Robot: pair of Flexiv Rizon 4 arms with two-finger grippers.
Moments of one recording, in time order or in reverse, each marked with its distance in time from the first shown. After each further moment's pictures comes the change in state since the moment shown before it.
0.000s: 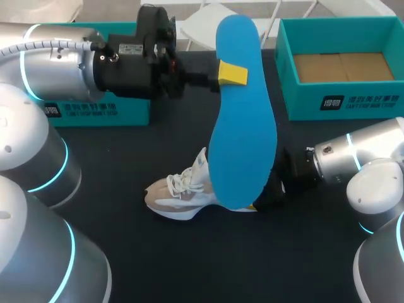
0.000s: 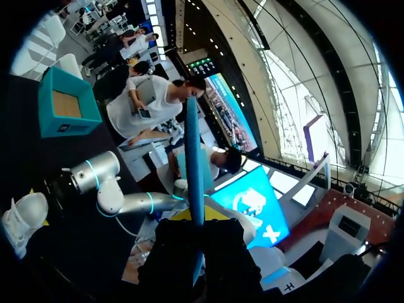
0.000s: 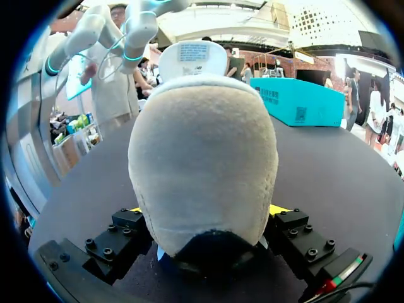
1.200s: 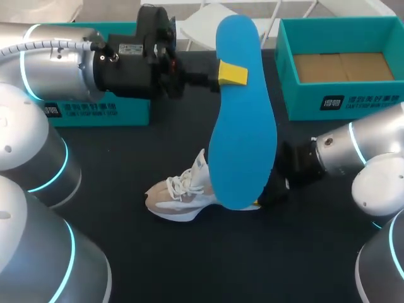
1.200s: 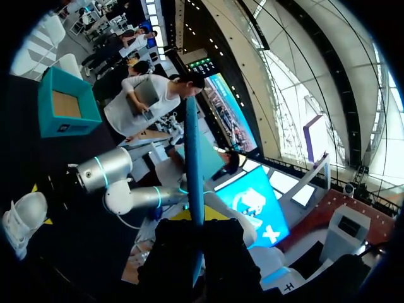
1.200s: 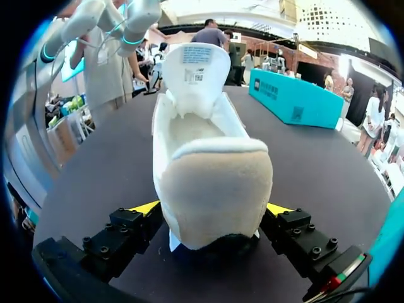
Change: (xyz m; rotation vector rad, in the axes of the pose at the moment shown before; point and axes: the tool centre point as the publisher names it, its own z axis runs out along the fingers) left arm 0.000 0.000 0.000 0.000 0.000 0.000; right arm 0.000 0.012 -0.027 0.156 -0.066 -0.066
